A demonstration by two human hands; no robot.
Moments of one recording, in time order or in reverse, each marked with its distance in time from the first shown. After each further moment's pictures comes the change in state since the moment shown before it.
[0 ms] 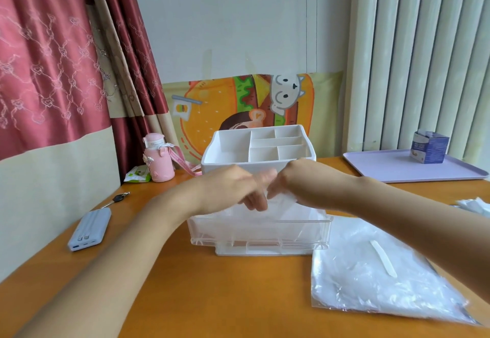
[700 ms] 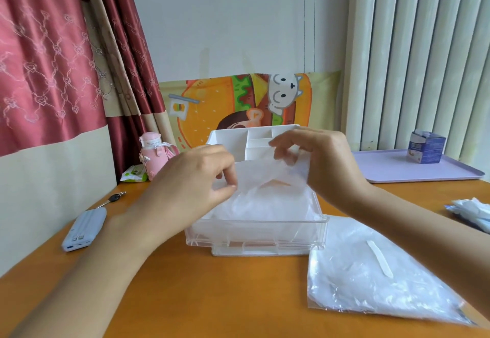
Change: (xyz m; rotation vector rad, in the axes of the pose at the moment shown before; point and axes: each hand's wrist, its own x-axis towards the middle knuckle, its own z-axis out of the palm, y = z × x) left_hand -0.028 -0.011 -0.004 0.503 0.622 0.381; right_hand -0.015 -0.003 -0.009 0.477 0.819 0.057
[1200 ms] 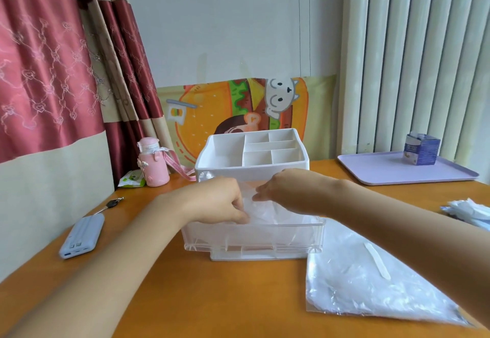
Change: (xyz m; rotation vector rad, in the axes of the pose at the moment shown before) left_hand 0.029 -0.009 0.035 -0.019 -0.747 -0.297; right_hand 0.006 0.009 0.029 -0.590 -0.977 -0.105
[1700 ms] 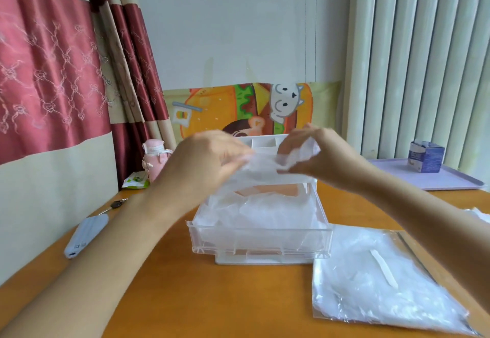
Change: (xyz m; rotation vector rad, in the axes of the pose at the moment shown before) left_hand -0.025 -0.012 -0.027 0.051 0.947 0.473; right_hand -0.023 0.023 -0.035 0.700 0.604 0.213
